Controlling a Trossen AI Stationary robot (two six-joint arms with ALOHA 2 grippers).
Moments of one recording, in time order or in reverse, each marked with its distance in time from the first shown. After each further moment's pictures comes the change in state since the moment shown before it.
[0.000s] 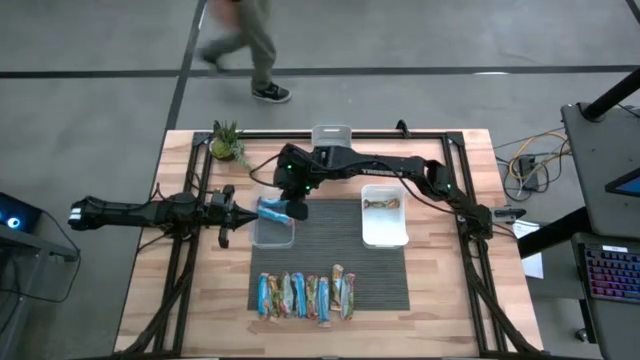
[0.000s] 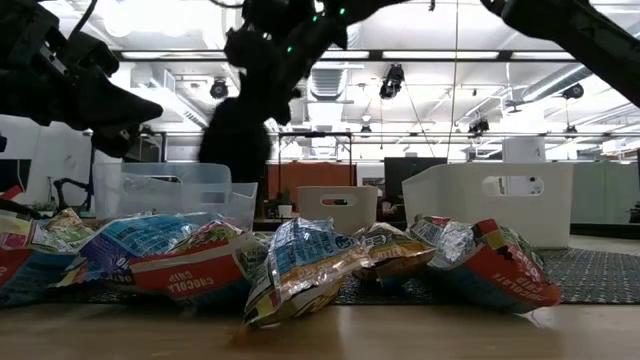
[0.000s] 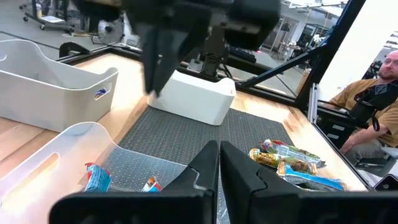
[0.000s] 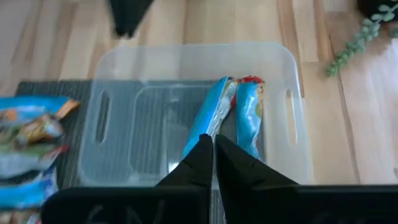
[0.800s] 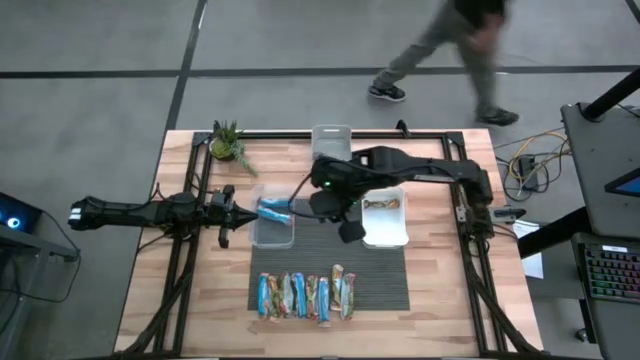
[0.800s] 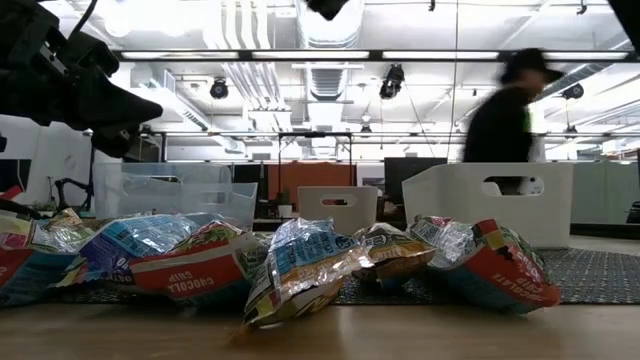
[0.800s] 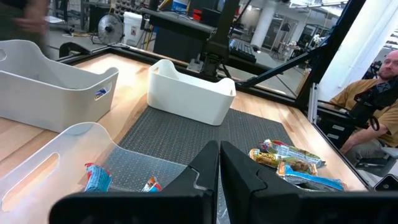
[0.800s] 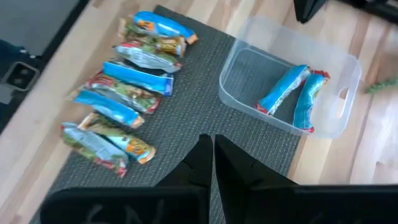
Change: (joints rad) left arm 0.000 0.000 0.000 0.000 0.000 0.000; right arm 0.174 -0.324 -0.009 -0.440 -0.002 -0.274
